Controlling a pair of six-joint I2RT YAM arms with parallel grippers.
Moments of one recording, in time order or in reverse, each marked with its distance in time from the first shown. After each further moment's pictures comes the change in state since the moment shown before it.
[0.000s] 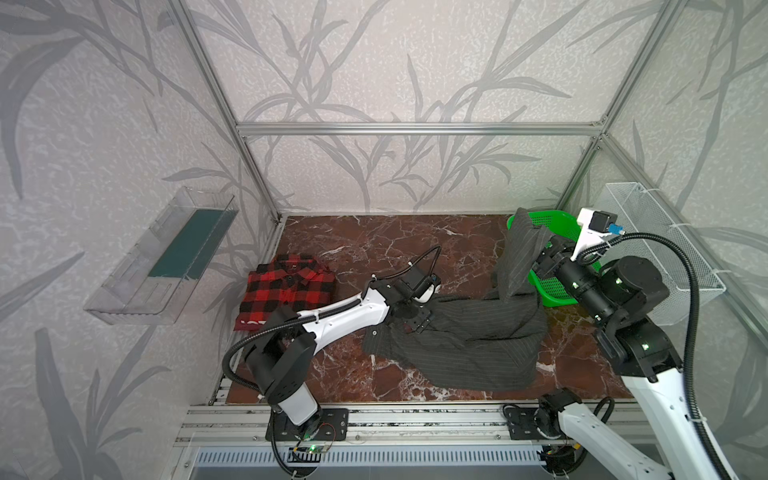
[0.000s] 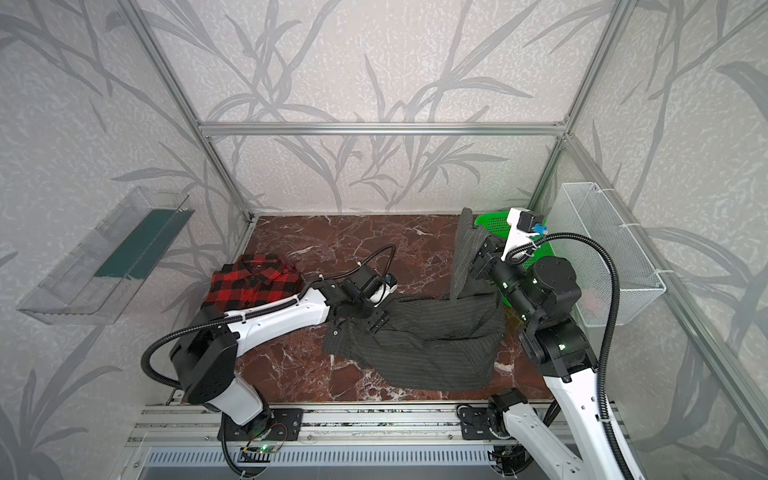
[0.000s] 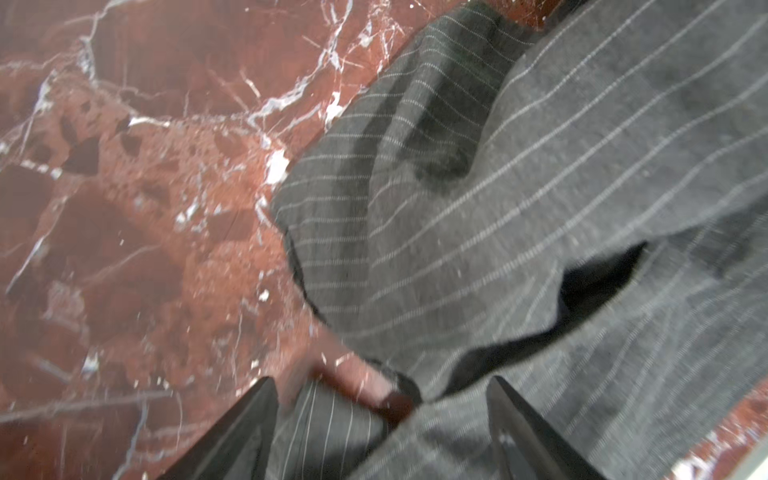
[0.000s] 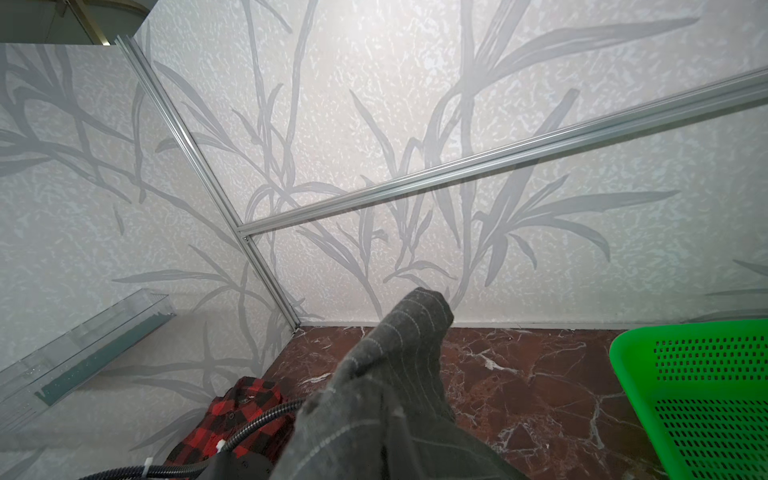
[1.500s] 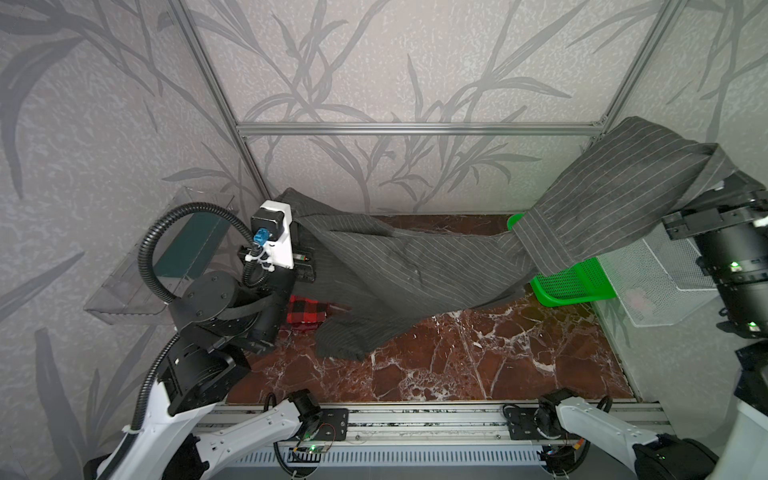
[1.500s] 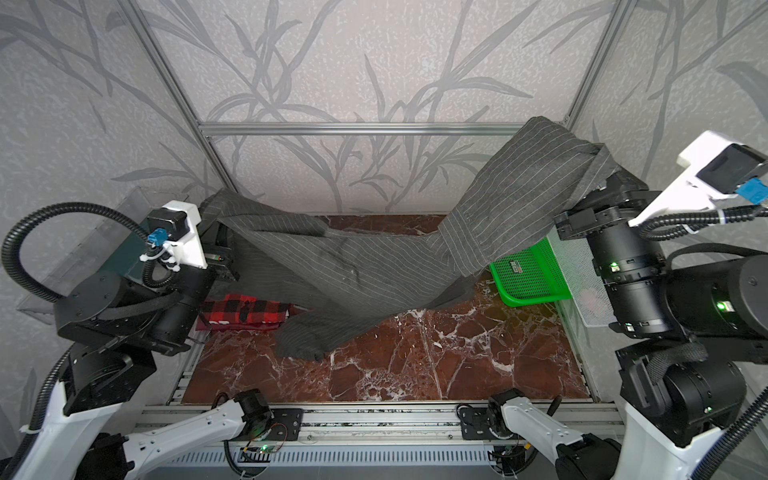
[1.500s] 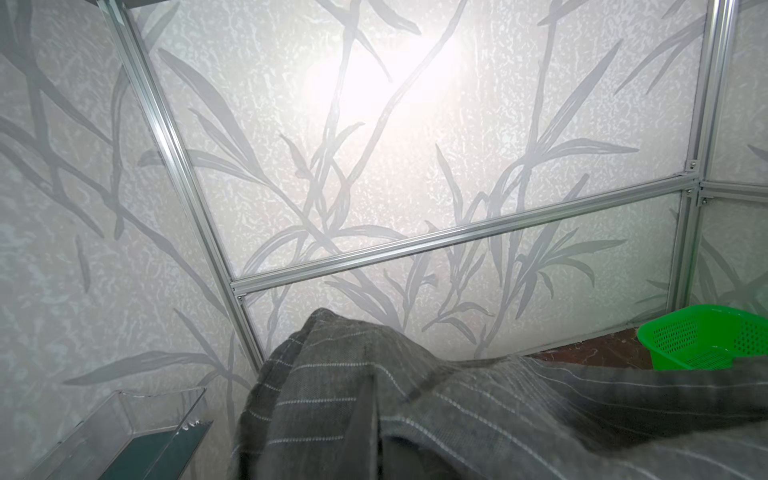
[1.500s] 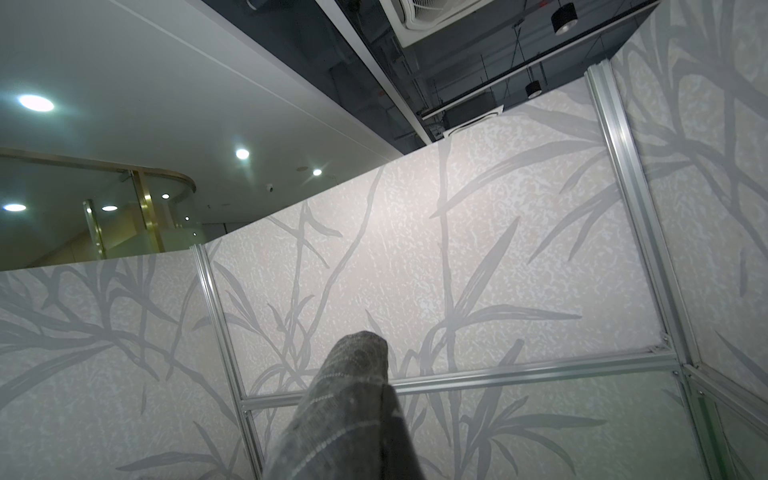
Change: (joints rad) left arm -0.037 -0.857 0.337 0.043 -0.711 0.281; right arm 0.000 0.299 1.058 -0.332 0.201 -0.075
